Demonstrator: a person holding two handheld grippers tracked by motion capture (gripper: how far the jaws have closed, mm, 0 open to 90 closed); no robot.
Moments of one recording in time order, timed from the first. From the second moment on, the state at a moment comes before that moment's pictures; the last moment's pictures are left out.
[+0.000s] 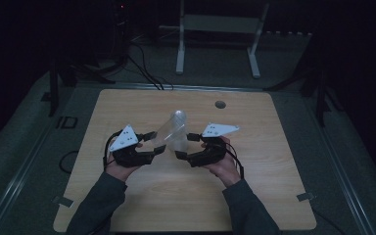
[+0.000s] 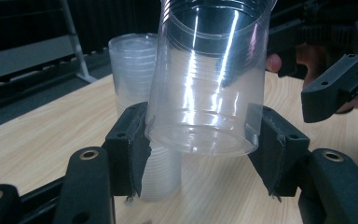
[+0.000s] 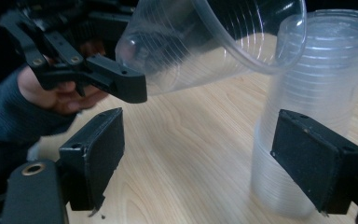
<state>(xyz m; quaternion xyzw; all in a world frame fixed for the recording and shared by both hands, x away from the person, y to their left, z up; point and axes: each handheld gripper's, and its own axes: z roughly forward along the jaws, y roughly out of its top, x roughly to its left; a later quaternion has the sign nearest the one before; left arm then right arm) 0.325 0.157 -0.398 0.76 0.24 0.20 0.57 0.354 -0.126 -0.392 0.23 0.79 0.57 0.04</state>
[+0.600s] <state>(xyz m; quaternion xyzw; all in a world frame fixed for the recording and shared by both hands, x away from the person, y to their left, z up) 0.319 0.153 -0.396 0.76 0.23 0.22 0.57 0.367 -0.130 -0.392 0.26 0.73 0.63 -0.04</state>
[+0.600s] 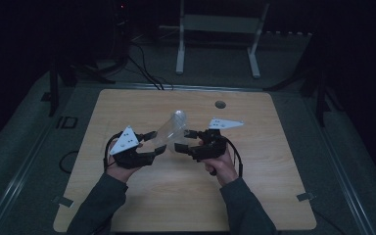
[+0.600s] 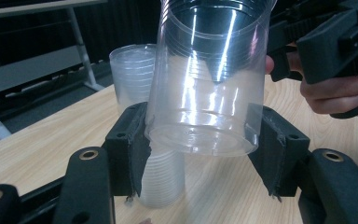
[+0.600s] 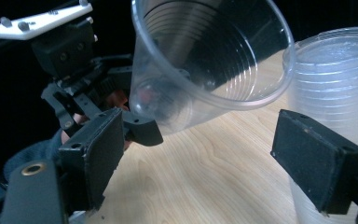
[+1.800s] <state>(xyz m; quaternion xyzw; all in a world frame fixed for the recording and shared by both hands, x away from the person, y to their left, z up) 0.313 0.136 -0.401 0.77 0.19 0.21 0.57 0.371 -0.121 -0.393 0.25 0.70 0.66 -0.11</state>
